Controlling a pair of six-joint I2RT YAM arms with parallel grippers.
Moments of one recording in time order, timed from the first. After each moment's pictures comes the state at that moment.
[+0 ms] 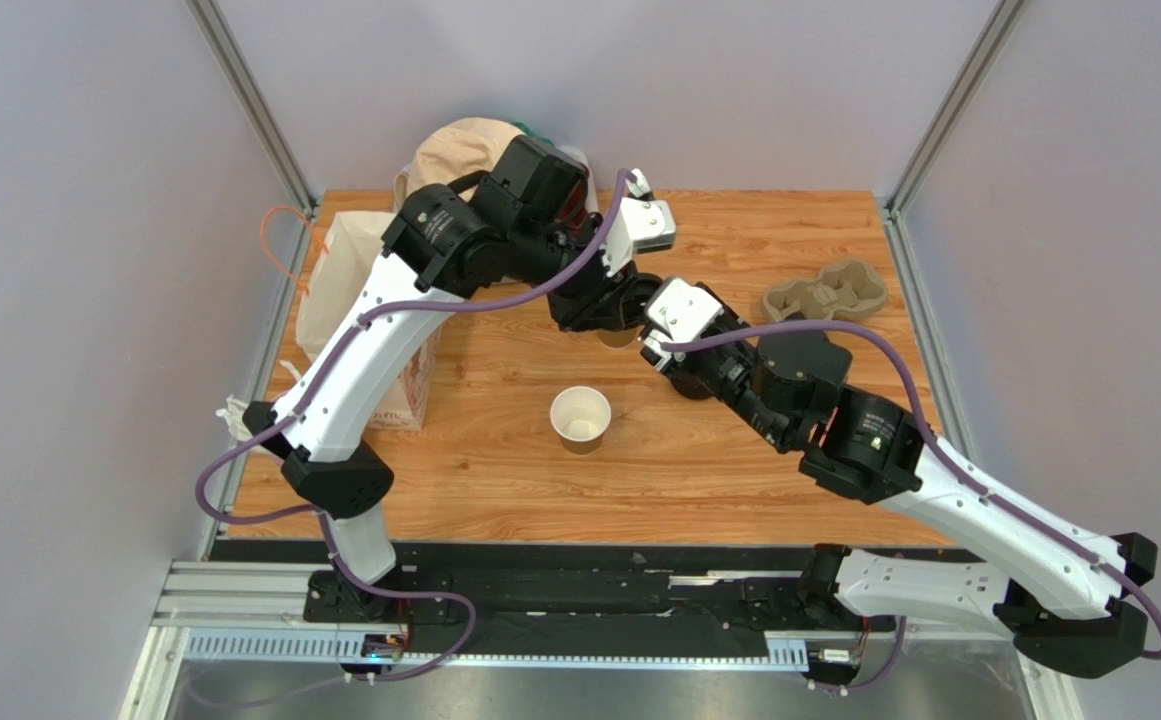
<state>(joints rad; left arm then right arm) -0.81 1.78 2.36 -1.35 0.44 0.39 1.05 0.97 1.20 -0.31 0.38 -0.50</state>
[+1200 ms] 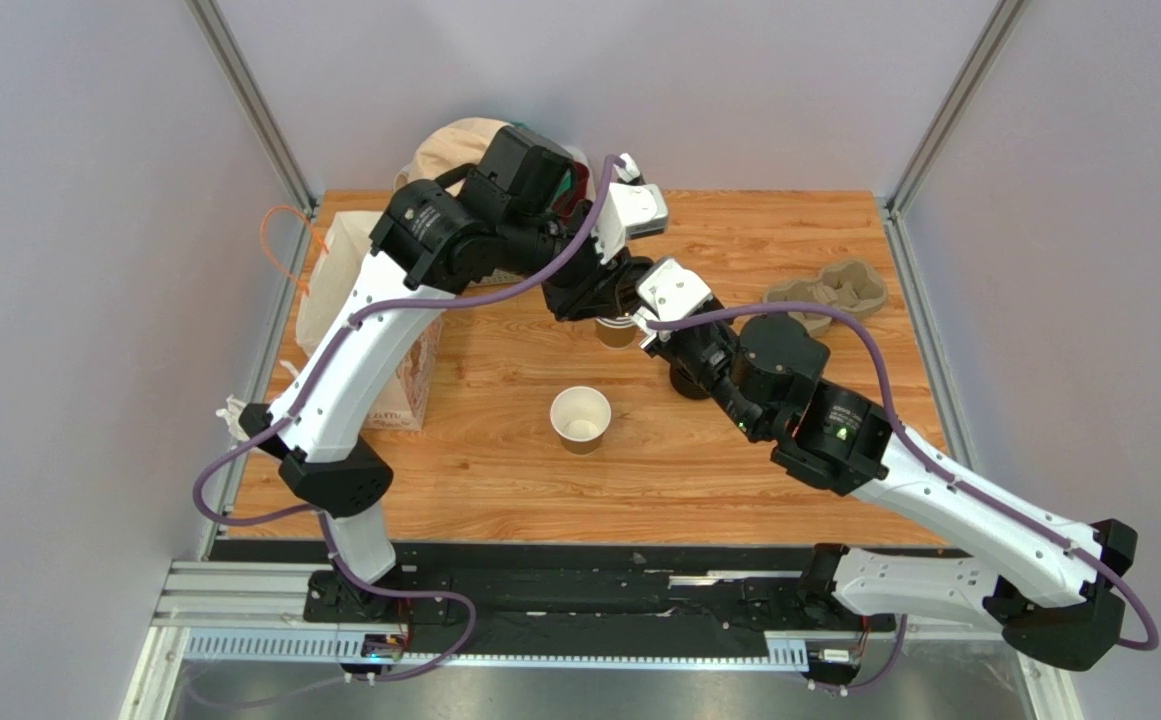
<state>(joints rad) -0.79 1.78 2.40 -1.34 0.42 0.36 1.04 1.03 1.17 -0.14 0.45 -0.49</state>
